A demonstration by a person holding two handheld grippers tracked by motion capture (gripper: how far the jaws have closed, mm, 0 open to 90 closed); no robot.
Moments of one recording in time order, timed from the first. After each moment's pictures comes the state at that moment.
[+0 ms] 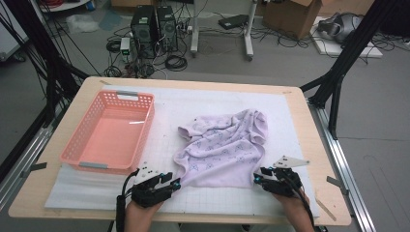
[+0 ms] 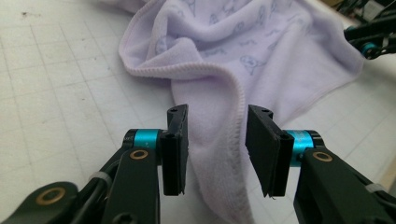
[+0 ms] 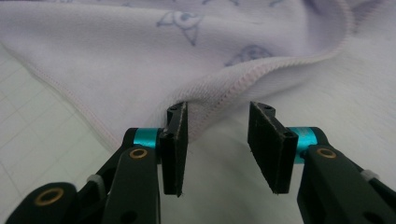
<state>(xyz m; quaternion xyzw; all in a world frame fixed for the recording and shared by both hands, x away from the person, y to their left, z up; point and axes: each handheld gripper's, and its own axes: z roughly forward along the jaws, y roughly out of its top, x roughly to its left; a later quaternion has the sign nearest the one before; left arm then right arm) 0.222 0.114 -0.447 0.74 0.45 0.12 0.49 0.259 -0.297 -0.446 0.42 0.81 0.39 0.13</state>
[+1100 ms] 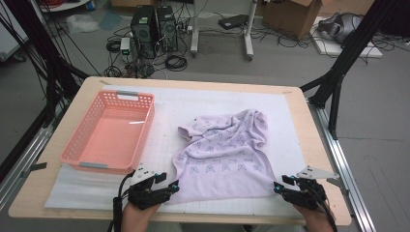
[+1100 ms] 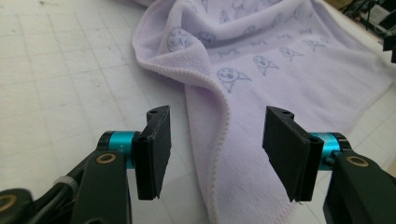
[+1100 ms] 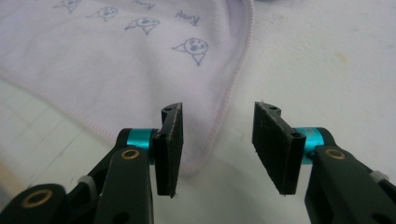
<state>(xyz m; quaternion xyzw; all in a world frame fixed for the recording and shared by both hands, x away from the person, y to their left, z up) 0.222 0.119 -0.449 0.74 0.46 0.11 0.48 0.222 -0.344 -0.433 0.46 0.79 0.37 0.15</state>
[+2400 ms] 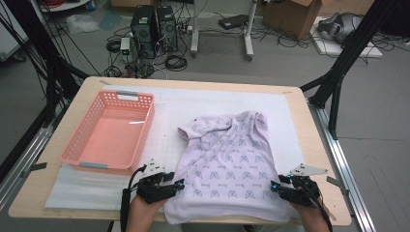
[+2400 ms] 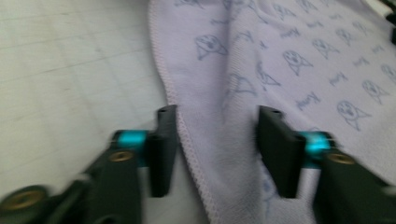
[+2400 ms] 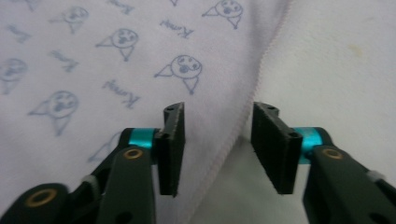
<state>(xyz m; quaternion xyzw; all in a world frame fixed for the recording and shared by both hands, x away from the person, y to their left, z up) 0.238 0.102 -0.452 0.78 0.43 0.11 0.44 0.234 -0.338 -0.442 0.45 0.81 0.34 0.16</state>
